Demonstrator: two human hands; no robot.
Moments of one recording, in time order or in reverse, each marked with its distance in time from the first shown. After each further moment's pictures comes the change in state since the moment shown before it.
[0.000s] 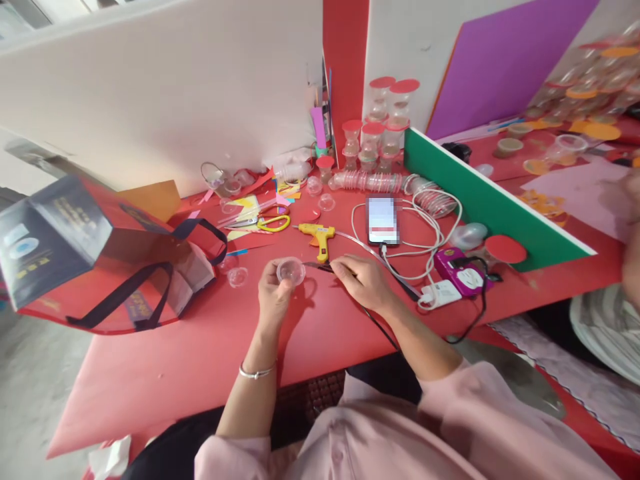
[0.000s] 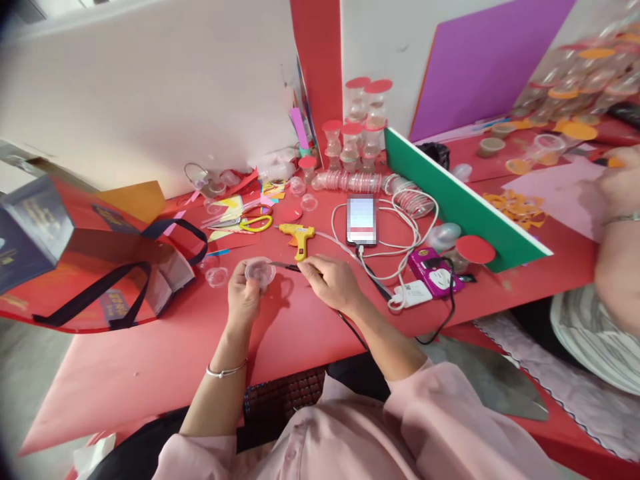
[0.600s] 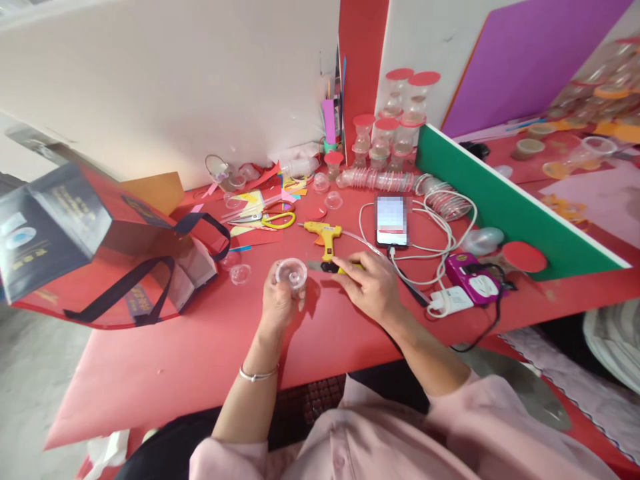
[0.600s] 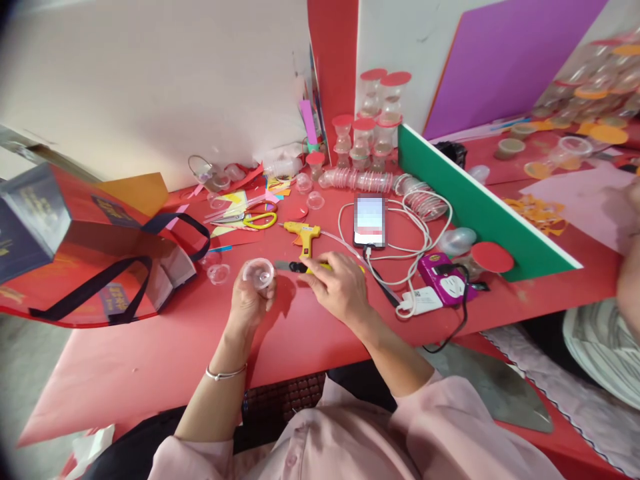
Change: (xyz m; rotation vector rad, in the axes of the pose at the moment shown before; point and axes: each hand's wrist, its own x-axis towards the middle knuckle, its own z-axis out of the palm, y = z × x) left_hand -0.005 0.000 0.004 -0.213 -0.124 -0.091; right_hand -0.008 0.010 0.010 -0.374 0.215 -0.229
